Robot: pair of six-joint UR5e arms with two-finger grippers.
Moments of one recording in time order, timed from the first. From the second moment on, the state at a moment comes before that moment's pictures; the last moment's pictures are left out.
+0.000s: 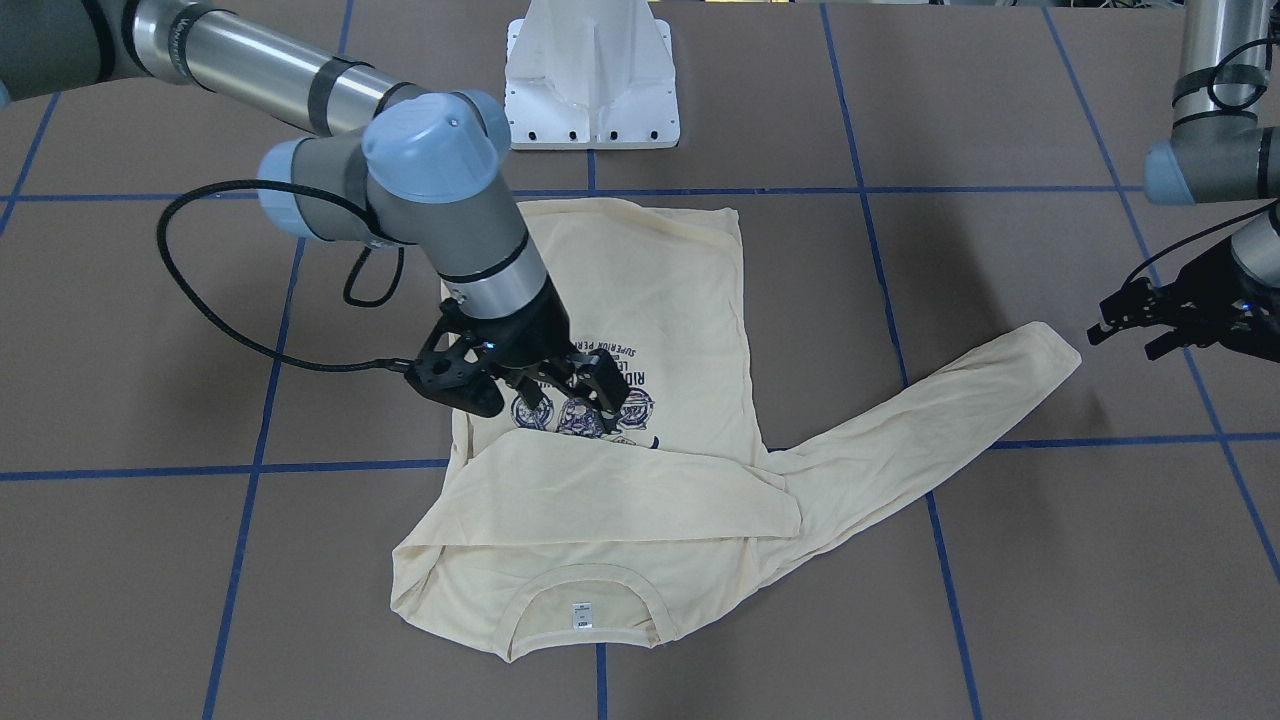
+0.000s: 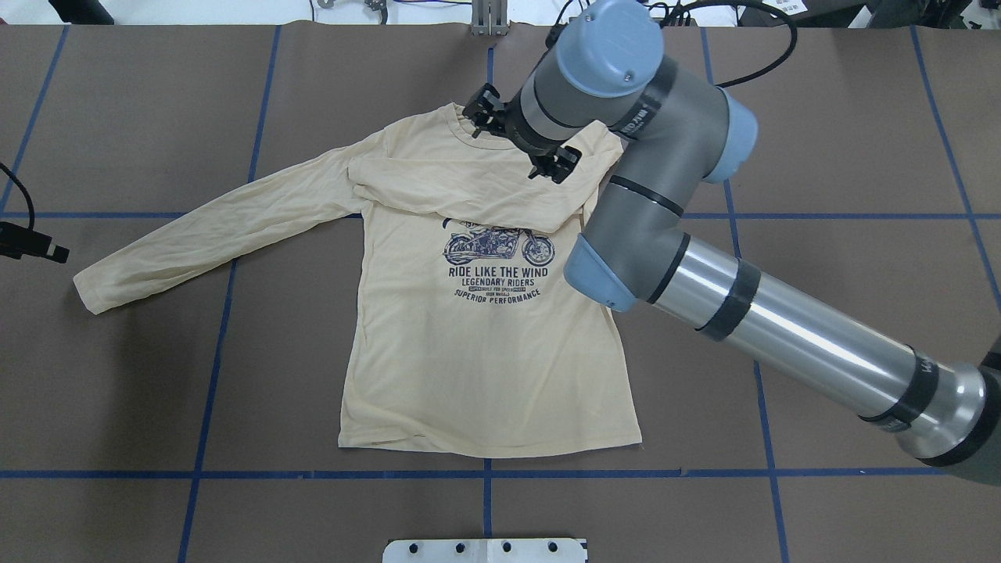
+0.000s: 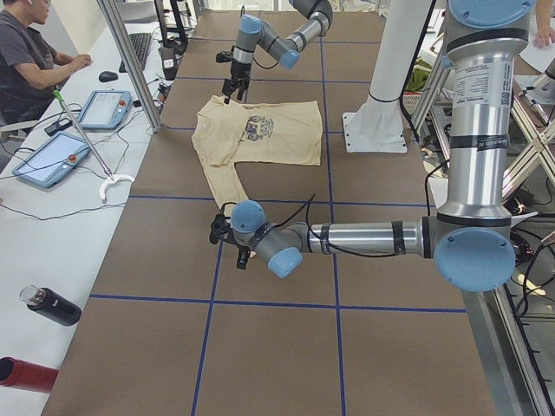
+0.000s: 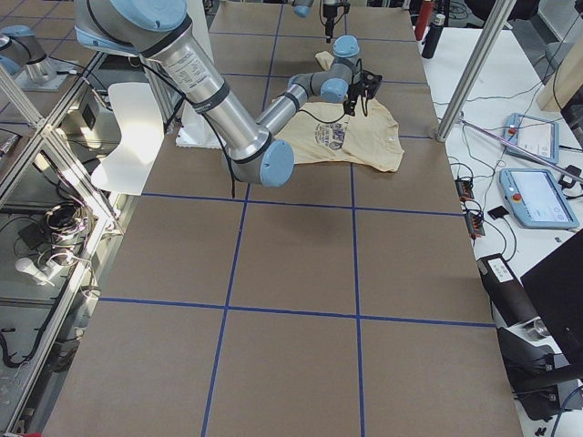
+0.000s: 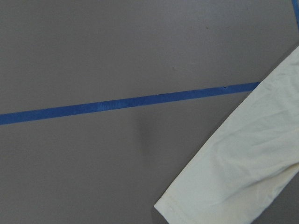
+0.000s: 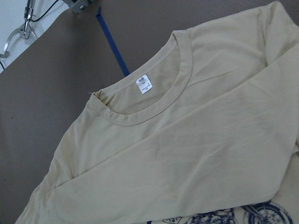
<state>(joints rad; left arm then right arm) -1.15 -1.62 -1.34 -2.43 -2.41 -0.61 0.72 -0.78 1.47 -1.20 1.91 1.69</state>
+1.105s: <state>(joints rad) -1.09 -1.65 -1.28 -2.44 -2.42 -0.62 0.73 -0.86 1.54 -1.20 1.91 1.66</state>
